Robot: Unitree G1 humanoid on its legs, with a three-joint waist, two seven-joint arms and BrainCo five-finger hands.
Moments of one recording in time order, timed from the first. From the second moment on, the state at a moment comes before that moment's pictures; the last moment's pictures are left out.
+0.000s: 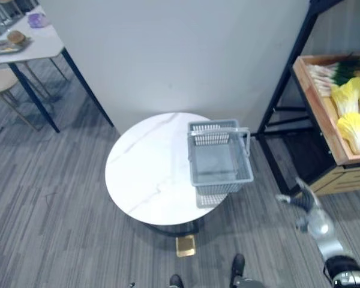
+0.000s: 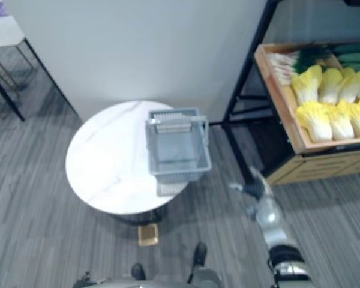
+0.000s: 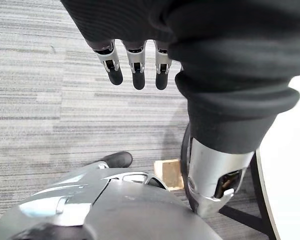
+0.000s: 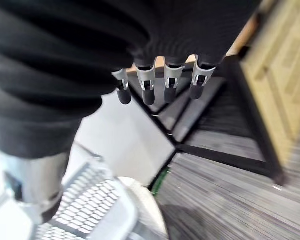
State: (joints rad) left arm 0.14 0.13 0.14 1.15 0.02 -0.13 0.15; right arm -0.30 -0.47 0.05 0.55 -0.41 -0.14 -0.13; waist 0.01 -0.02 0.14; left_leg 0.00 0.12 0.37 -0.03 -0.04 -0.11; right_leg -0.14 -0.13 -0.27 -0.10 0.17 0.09
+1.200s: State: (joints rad) left arm 0.00 0.15 0.20 1.11 0.01 -0.14 0.19; right arm -1.28 -0.49 0.47 0.96 -0.51 -0.13 -0.09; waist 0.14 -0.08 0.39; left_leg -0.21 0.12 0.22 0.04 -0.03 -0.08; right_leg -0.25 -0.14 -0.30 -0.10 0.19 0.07
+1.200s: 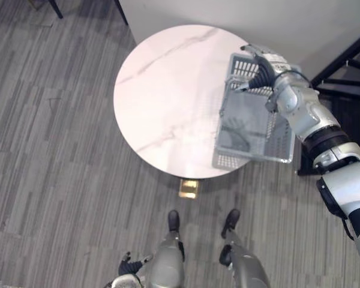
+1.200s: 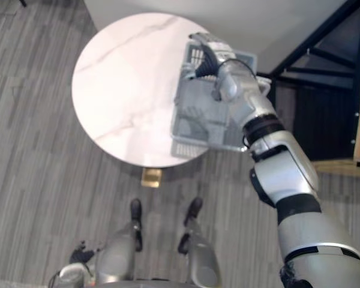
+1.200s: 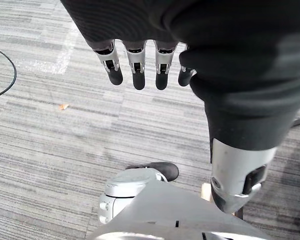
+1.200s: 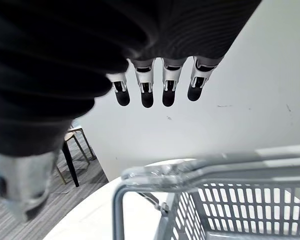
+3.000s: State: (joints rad) left arm -0.05 0.16 0.04 1.10 0.01 -0.15 0.24; right arm -1.32 -0.61 0.40 1.10 -0.55 -0.12 -0.16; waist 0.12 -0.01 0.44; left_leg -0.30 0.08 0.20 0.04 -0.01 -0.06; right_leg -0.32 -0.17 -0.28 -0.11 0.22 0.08
